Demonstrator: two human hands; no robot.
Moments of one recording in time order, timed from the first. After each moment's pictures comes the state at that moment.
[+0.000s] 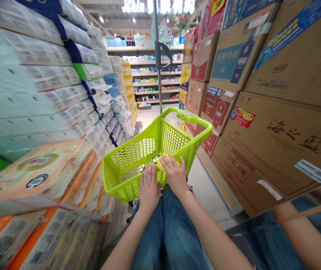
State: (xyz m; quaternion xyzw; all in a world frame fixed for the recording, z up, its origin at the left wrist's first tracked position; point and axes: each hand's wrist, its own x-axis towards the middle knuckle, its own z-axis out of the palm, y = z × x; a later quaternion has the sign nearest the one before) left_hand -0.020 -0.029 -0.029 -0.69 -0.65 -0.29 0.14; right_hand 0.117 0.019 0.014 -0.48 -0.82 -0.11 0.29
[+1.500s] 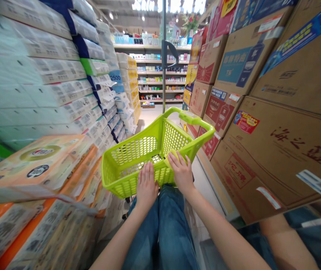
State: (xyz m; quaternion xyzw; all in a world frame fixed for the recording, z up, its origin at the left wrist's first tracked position) left_hand -0.016 -0.029 -0.023 -0.69 -0.66 -0.28 0.13; right_hand 0.149 0.026 0.023 -0.47 -0.83 -0.13 0.26
